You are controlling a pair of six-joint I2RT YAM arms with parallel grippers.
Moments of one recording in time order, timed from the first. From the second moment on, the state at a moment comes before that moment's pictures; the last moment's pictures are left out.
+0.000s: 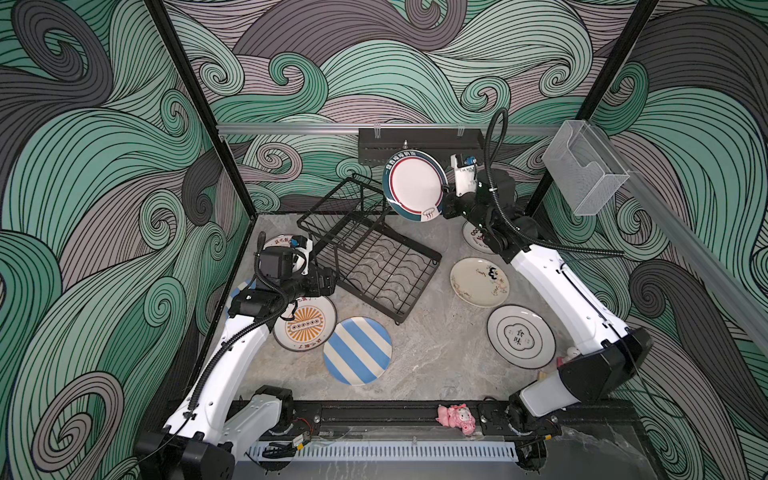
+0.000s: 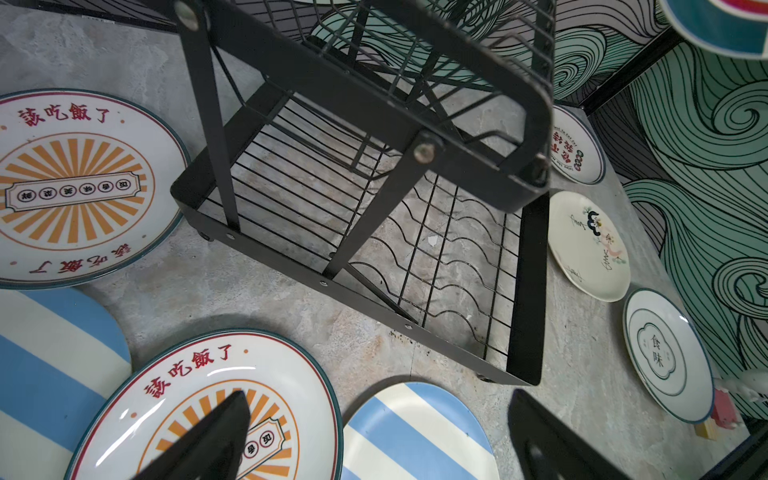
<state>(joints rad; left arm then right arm) -0.16 0.99 0.93 -0.61 0.25 -0.21 0.47 1.58 1.73 -0.37 0.12 -0.04</state>
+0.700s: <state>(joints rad) -0.14 1.01 0.90 -0.58 0.28 -0.24 0.59 2.03 2.16 -0.26 0.21 -0.26</state>
